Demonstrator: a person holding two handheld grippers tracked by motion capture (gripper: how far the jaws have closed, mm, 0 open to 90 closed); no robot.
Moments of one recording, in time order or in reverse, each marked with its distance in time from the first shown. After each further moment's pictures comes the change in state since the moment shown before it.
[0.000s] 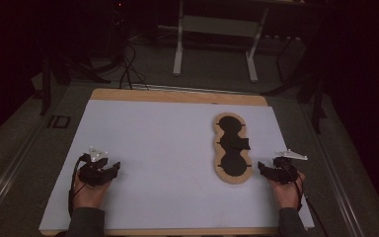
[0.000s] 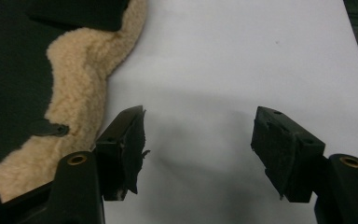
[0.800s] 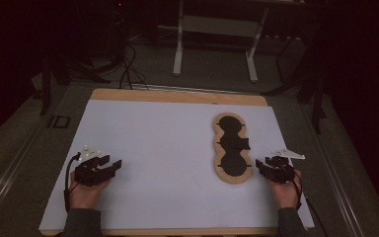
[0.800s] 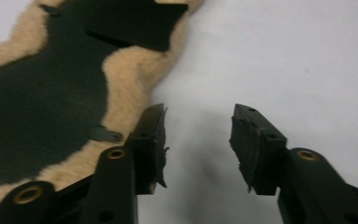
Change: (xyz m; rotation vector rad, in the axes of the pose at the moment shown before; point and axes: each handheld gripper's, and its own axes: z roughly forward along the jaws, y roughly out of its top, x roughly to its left) left arm 0.009 0.002 -0.013 -0.107 -0.162 -0.059; right arm 0.014 0.007 -0.008 -0.037 0.068 -0.075
